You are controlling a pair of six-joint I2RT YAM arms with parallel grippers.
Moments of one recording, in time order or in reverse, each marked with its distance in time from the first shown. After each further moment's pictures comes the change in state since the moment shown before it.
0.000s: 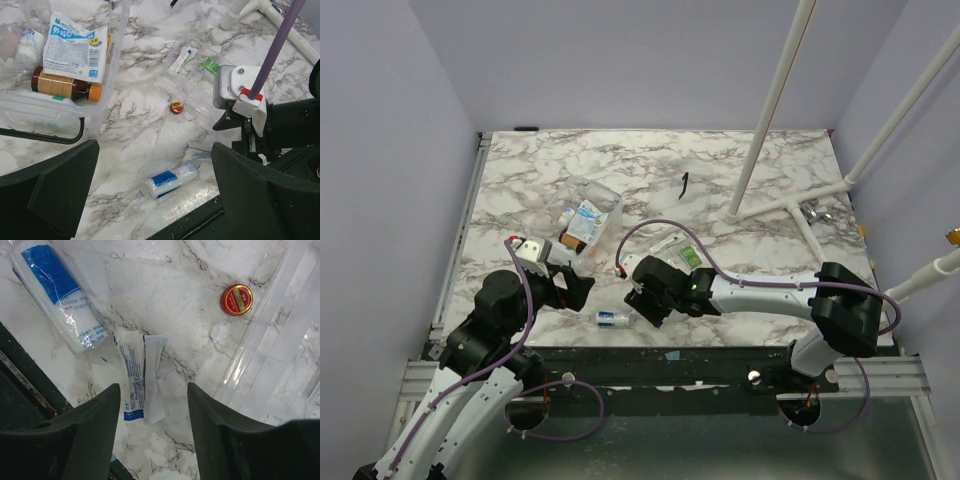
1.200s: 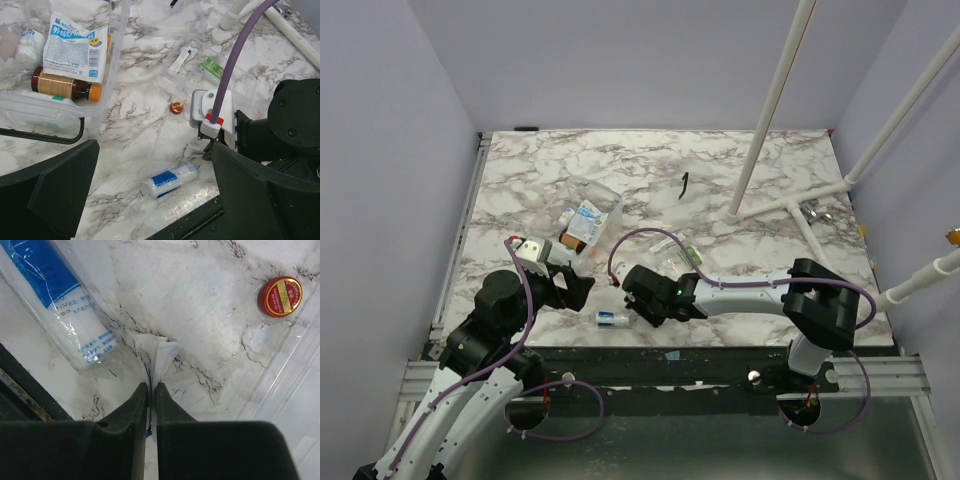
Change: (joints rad) left arm 0.000 0.000 0.000 0.000 0.000 0.000; right arm 0.032 0.120 0.023 0.014 -0.007 0.052
